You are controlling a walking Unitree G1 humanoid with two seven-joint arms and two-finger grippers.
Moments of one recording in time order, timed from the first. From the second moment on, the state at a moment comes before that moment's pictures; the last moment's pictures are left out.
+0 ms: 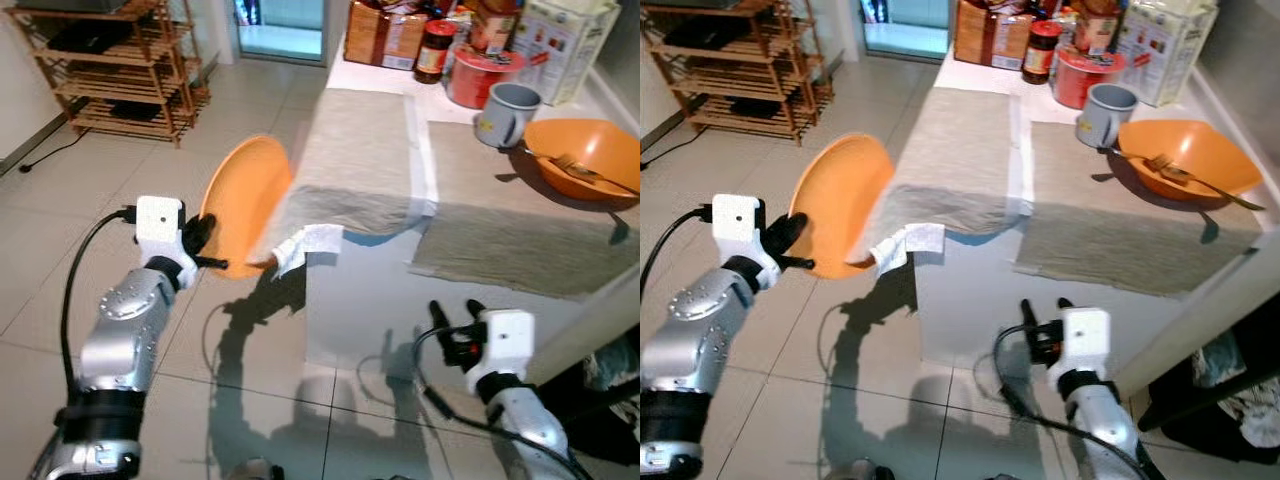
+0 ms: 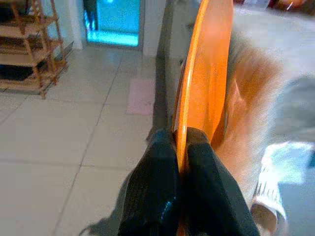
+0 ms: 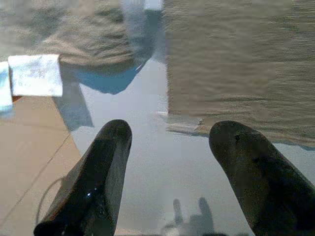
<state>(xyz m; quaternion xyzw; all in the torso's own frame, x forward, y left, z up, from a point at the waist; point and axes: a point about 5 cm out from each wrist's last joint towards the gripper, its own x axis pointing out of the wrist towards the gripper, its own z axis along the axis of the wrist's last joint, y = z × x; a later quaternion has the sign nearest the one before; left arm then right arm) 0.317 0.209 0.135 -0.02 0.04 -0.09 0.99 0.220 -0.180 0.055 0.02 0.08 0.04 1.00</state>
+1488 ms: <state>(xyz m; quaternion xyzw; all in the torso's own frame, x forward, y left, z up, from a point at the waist) 0.318 0.166 0.147 -0.10 0.00 -0.18 0.98 0.229 -0.184 0.059 0.04 0.07 0.03 1.00</state>
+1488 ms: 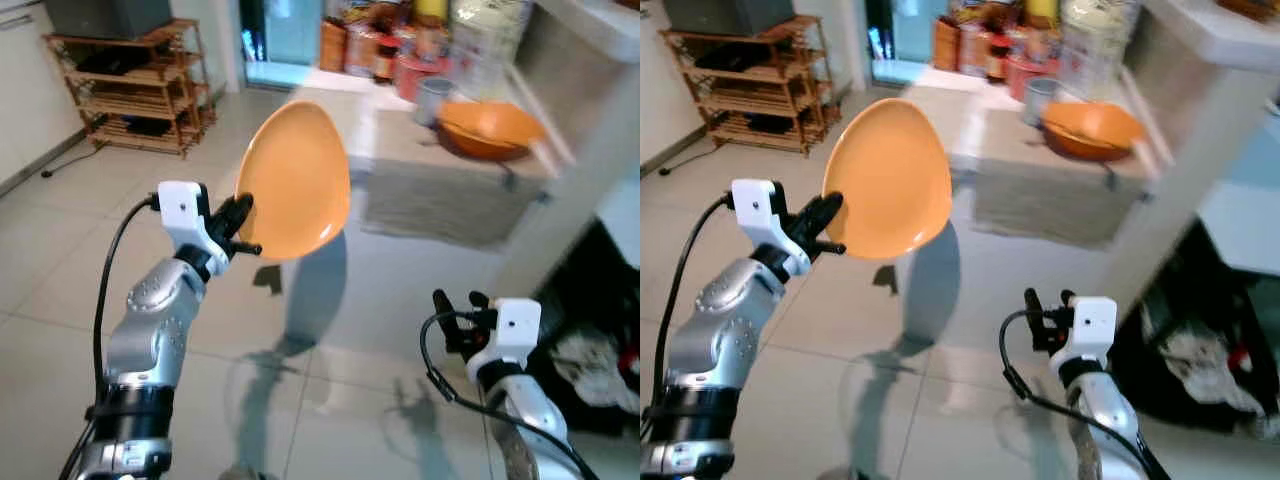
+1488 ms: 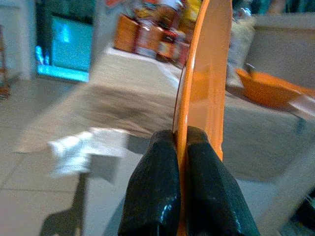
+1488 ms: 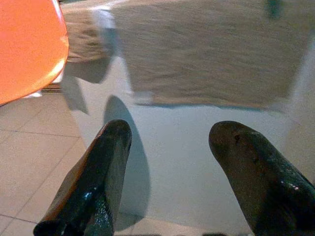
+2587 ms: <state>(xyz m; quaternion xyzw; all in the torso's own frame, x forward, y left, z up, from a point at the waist) 0.325 0.120 0.156 -0.04 -0.03 -0.24 0.97 0.234 -0.183 0.054 0.02 0.07 0.03 1.00</state>
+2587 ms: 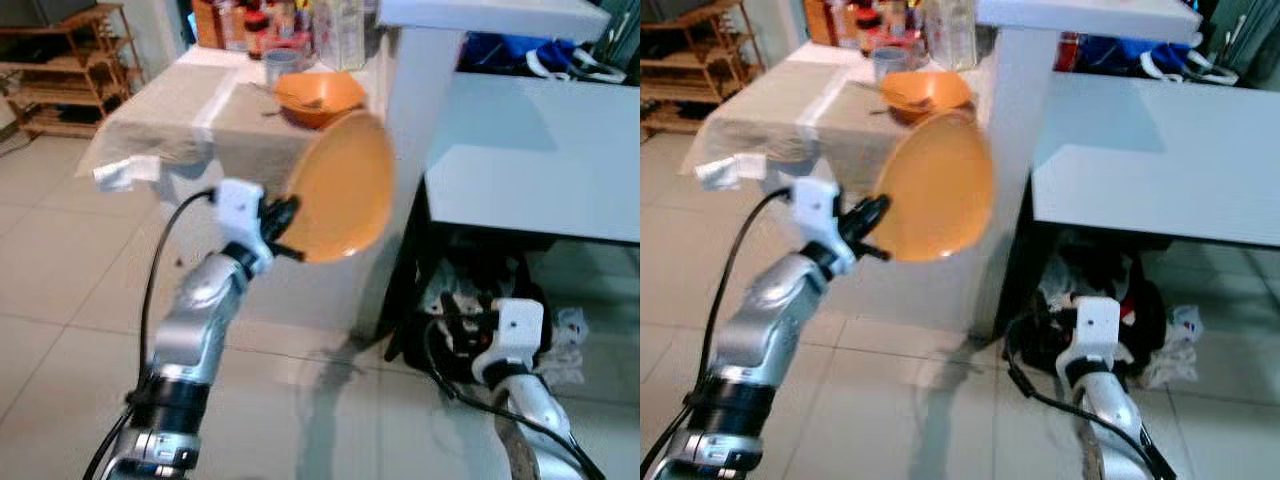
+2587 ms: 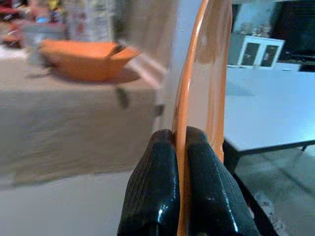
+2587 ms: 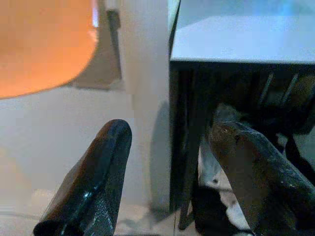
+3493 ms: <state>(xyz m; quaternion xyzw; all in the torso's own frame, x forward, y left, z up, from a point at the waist) 0.323 0.095 0.168 -0.03 -0.06 -0.27 0.96 0.231 -0.188 0.051 0.02 0.07 0.01 1.00</state>
